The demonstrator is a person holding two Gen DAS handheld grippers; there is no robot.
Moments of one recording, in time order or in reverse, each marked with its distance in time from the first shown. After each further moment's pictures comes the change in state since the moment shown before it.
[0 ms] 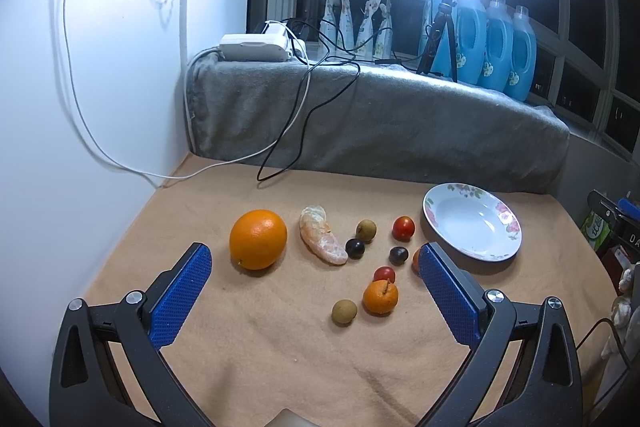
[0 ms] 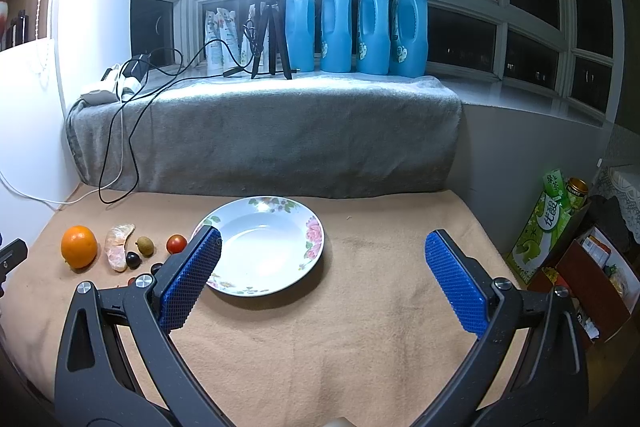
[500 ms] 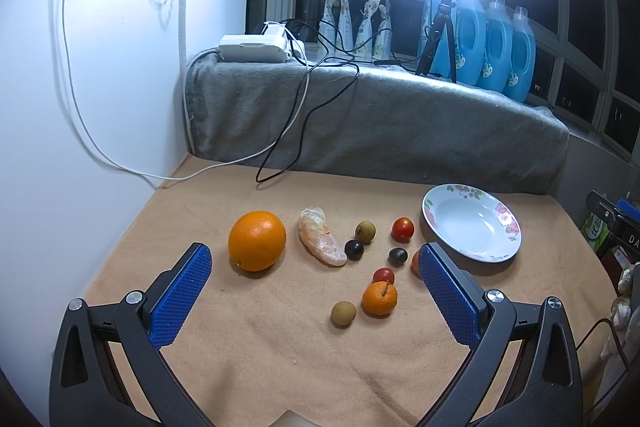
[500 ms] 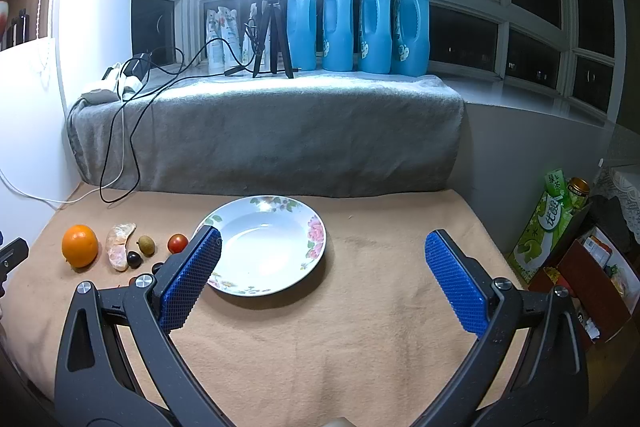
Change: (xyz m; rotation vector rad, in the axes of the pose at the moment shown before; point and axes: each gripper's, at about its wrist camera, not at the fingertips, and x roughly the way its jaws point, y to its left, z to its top) left arm 0.000 0.000 0.001 0.000 -0.001 0.000; right arm 0.000 0.001 0.000 0.001 0.002 0.001
